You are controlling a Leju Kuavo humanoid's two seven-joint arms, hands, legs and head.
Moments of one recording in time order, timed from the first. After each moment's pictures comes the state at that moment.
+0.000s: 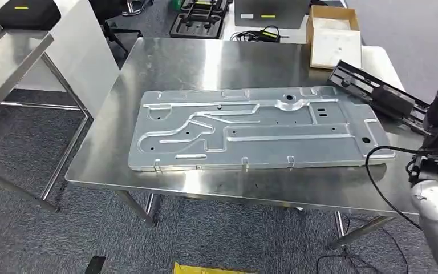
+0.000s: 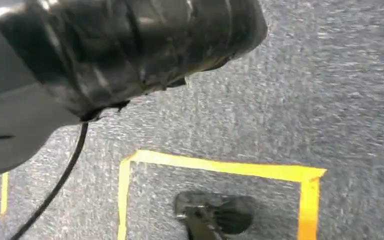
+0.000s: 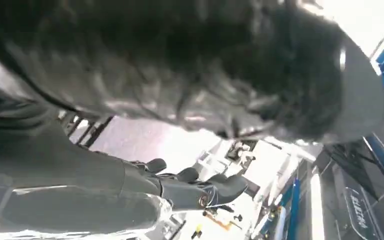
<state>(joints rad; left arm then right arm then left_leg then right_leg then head) -0.10 0.12 -0.51 -0.23 0.50 0.25 -0.13 -0.43 -0.62 0.15 -1.81 0.15 -0.59 0.43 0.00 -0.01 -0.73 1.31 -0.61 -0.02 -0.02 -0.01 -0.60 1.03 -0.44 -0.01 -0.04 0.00</state>
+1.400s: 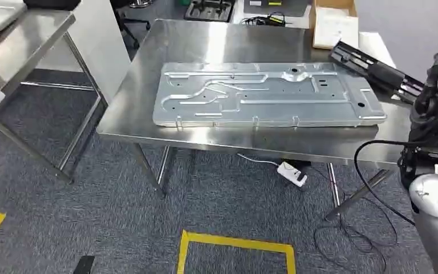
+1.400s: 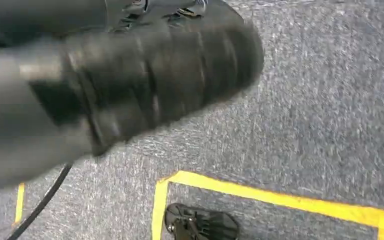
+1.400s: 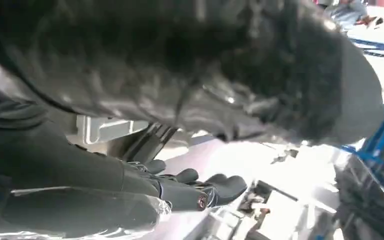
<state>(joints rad) -0.11 0.16 -0.51 -0.23 0.55 0.26 -0.13 -0.50 -0.60 0.20 -1.83 0.00 -0.52 0.51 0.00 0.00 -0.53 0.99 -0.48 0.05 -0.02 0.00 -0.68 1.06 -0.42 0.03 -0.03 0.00</state>
